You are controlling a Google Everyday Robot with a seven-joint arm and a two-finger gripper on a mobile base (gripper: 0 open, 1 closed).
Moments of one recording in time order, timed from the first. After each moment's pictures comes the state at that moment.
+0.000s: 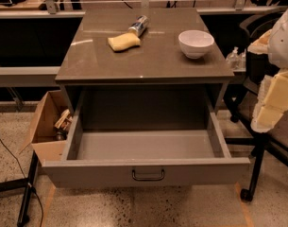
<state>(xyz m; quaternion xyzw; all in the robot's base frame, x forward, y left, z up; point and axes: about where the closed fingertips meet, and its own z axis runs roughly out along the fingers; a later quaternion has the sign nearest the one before) 0.438 -0.216 0.978 -0.60 0.78 -0.04 0.16</state>
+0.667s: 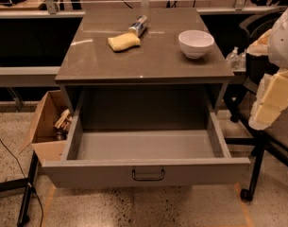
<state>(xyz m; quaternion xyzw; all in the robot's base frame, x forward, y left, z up) 0.438 -0.216 0.980 -0.60 0.78 -0.04 0.16</state>
